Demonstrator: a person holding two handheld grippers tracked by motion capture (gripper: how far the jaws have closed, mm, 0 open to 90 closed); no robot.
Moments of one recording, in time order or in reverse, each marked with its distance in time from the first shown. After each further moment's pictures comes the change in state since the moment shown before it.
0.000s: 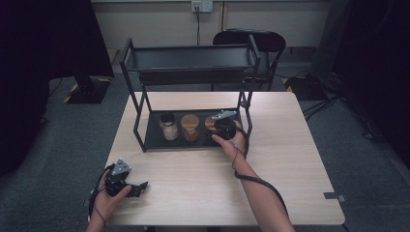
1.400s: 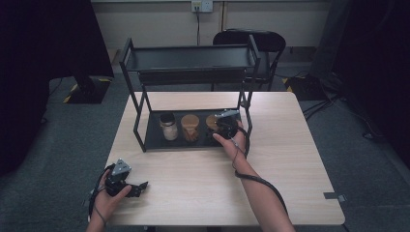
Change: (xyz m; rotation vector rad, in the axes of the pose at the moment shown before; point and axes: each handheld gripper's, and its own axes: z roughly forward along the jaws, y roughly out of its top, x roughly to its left) left arm 0.000 0.000 0.000 0.000 0.000 0.000; right arm -0.010 -0.003 0.002 -0.007 0.000 0.097
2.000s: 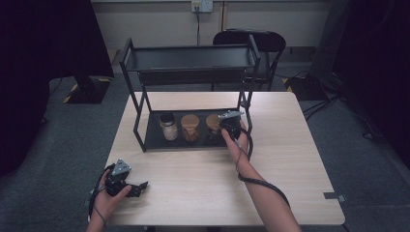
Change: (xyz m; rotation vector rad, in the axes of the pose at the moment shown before) left arm 0.000 0.000 0.000 0.000 0.000 0.000; right arm 0.004 -0.004 -0.018 0.001 0.010 0.046
